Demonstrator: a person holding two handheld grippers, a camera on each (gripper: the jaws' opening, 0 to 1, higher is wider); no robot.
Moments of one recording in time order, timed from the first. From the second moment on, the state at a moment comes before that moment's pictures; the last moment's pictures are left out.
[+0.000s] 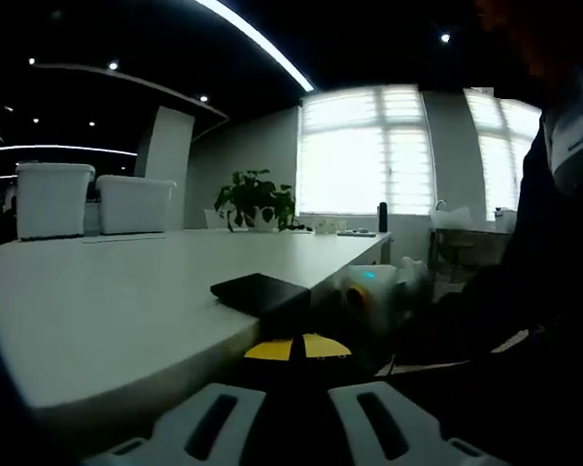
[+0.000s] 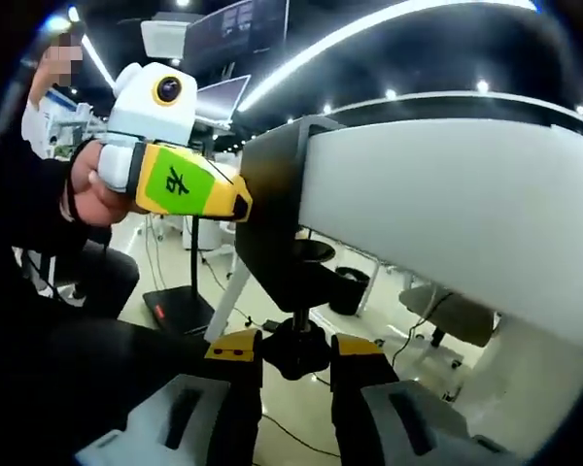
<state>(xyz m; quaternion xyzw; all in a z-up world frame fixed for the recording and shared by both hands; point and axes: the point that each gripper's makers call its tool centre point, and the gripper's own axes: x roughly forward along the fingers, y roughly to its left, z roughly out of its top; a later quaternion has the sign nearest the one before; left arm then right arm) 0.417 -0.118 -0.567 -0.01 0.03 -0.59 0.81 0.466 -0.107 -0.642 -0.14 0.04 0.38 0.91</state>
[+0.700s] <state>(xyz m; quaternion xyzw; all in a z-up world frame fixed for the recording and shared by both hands) 0.419 -0.115 -0.567 -0.02 0.02 -0.60 0.80 0.459 -0.114 -0.635 -0.02 0.07 0.12 0.99</state>
